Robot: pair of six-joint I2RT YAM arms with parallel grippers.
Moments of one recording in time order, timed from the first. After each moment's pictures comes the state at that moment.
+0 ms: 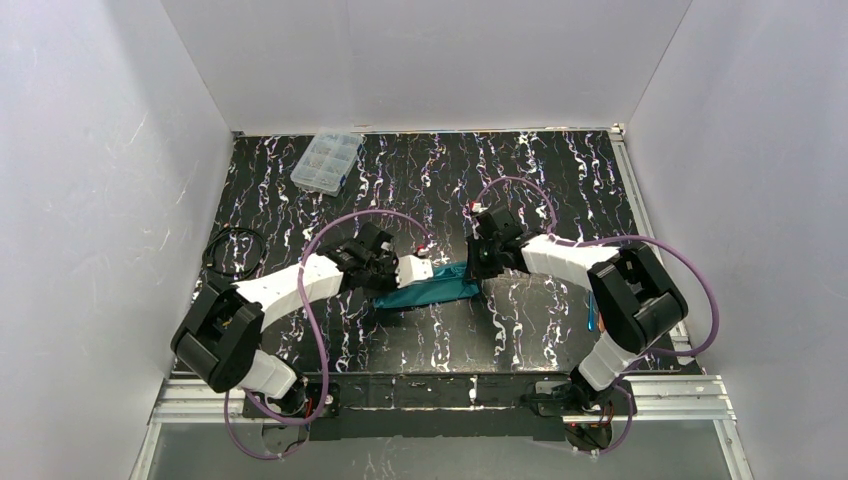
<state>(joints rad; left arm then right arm) -0.66 1.45 0.78 -0.43 0.22 0.75 0.61 1.64 0.88 -0.24 -0.17 0.44</state>
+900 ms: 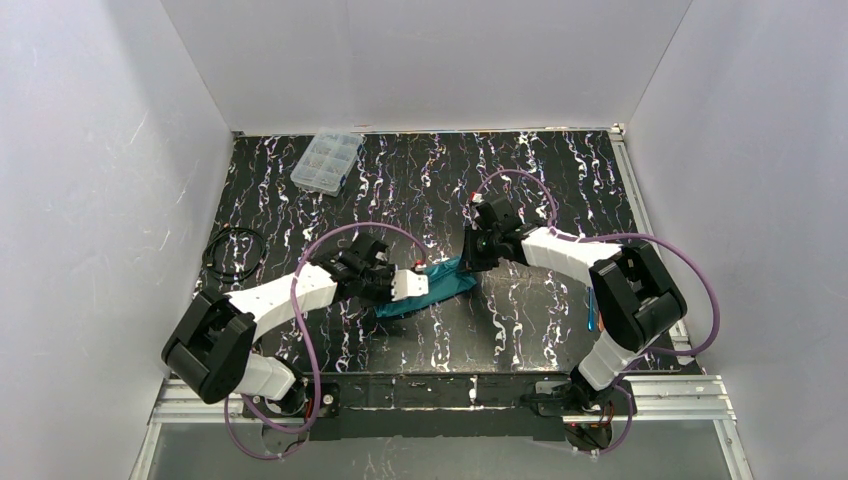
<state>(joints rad) -0.66 1.38 0.71 -0.42 0.28 0.85 0.60 1.65 0.95 -0.26 -0.24 0.51</state>
